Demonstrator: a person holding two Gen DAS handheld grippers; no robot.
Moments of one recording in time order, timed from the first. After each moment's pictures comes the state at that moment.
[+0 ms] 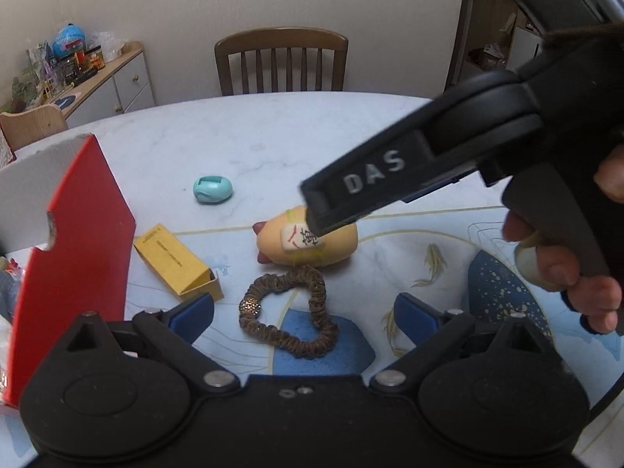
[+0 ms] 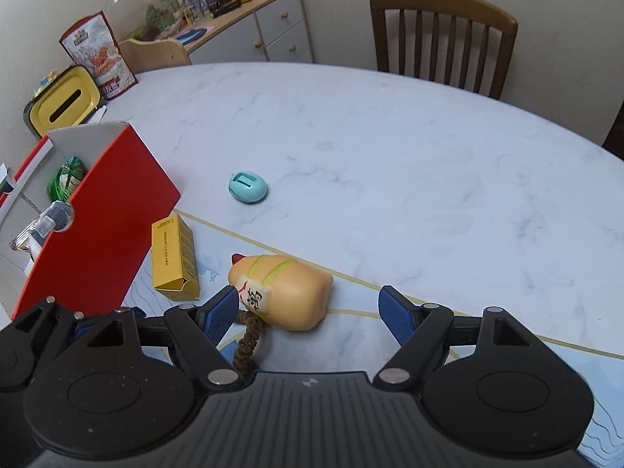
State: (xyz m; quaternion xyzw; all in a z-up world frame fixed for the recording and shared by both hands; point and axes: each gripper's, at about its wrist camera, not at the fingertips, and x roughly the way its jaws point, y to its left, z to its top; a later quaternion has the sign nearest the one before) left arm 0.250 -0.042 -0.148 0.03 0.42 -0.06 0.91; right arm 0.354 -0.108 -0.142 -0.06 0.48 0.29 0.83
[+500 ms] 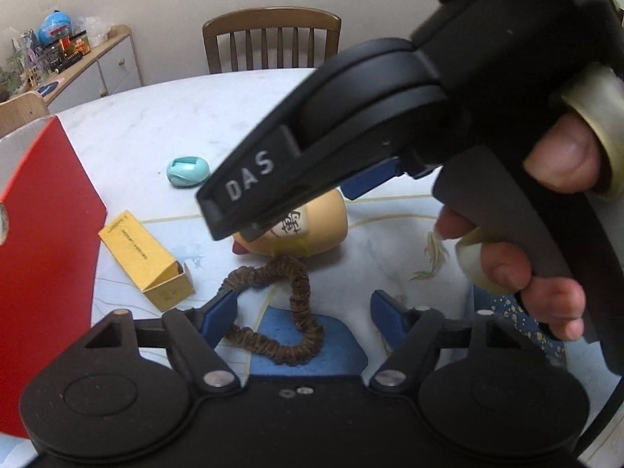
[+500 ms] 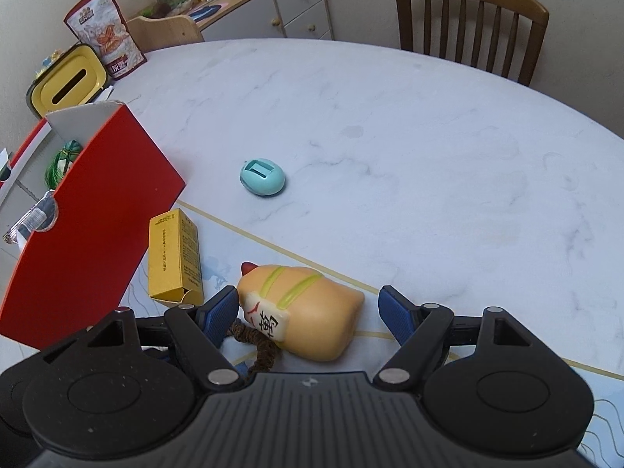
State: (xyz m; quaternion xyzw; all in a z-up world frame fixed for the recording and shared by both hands) left arm 0.263 -0.052 -0.163 0.03 0.44 -0.07 0.89; right arm 0.374 -0.080 -0.166 -0.07 0.50 0.31 0.80
